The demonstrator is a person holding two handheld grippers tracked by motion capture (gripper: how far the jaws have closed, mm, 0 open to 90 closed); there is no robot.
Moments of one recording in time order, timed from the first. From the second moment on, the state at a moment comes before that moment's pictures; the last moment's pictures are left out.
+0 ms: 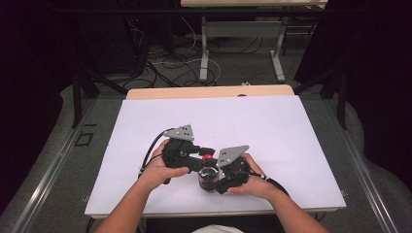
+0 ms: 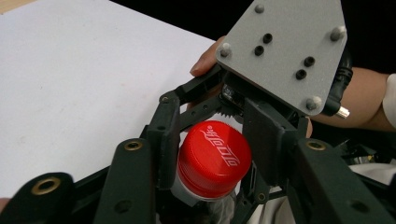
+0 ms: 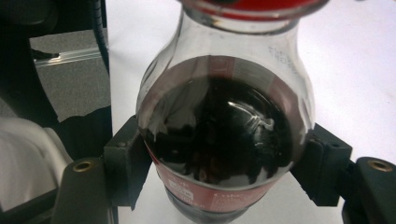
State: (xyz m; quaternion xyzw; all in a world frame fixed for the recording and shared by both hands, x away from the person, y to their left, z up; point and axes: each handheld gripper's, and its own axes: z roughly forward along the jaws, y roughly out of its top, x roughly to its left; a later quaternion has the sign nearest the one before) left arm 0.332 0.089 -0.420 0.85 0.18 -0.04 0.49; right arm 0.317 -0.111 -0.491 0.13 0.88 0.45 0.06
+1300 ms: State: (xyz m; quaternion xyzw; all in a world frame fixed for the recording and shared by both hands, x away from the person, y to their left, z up) left arm 0.313 0.072 -0.412 0.82 0.30 0.09 0.47; right arm 0.318 -0.109 -0.491 0.20 0.87 0.44 0.11
